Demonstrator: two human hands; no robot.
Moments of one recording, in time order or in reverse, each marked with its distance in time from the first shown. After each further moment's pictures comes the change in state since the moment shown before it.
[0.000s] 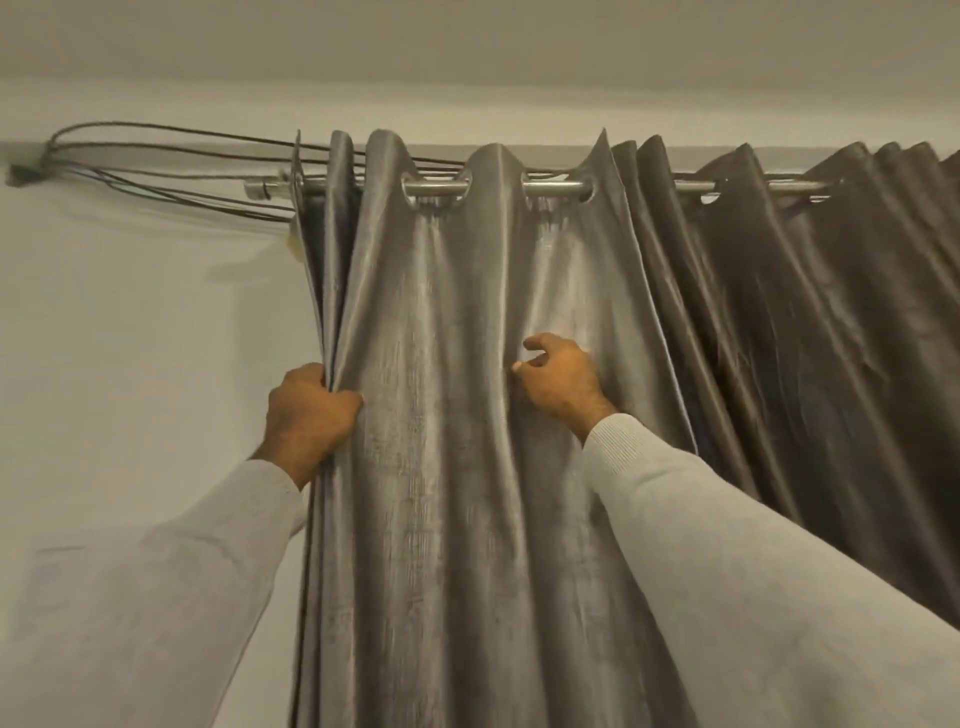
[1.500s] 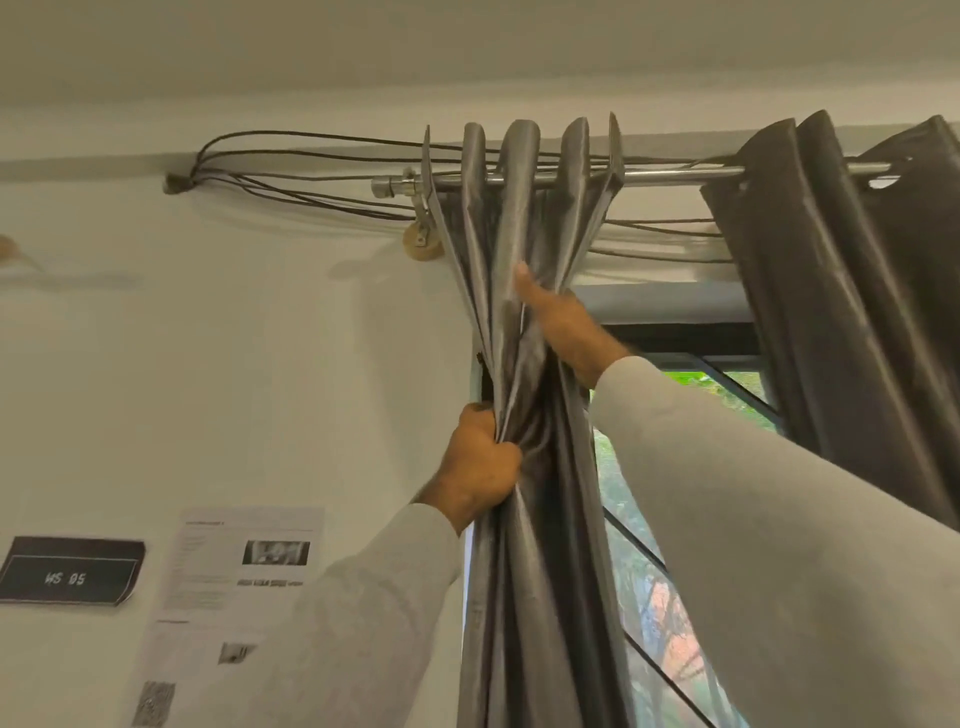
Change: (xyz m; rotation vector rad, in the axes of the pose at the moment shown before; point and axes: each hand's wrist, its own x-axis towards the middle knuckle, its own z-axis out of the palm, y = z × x) left_hand -0.012 -0.045 0.042 -0.288 -0.348 0.034; right_hand 0.027 -0.119 0.097 0.477 -0.321 -0.085
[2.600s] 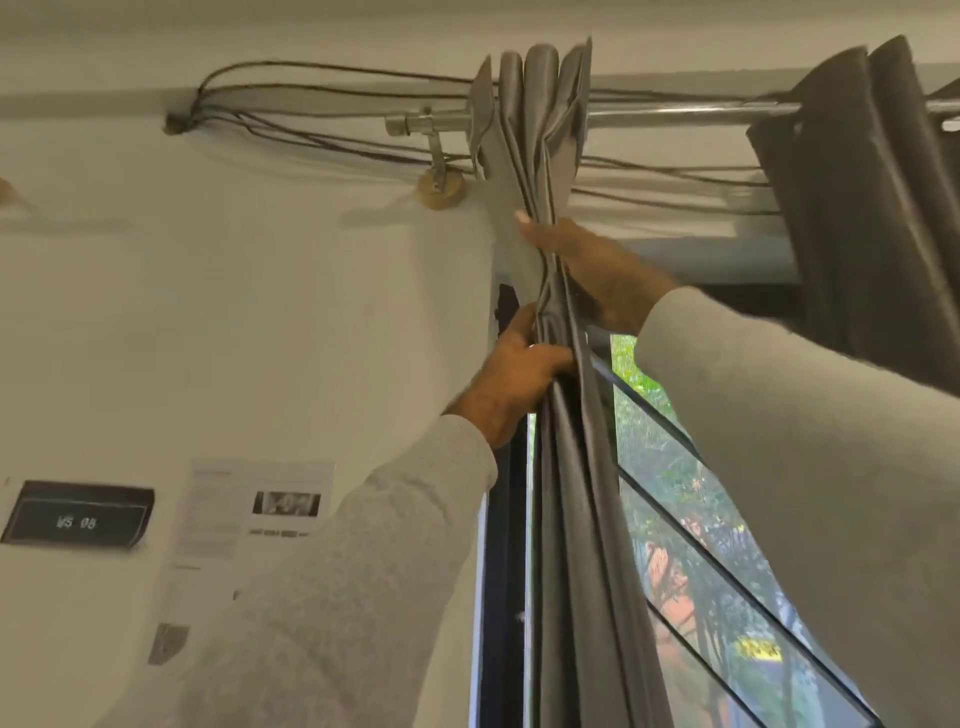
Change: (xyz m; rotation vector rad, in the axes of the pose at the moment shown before) left_hand 0.019 0.033 0.004 -0.336 -0.115 0.107; right_hand 0.001 -0.005 0.007 -0.032 -0.130 0.058
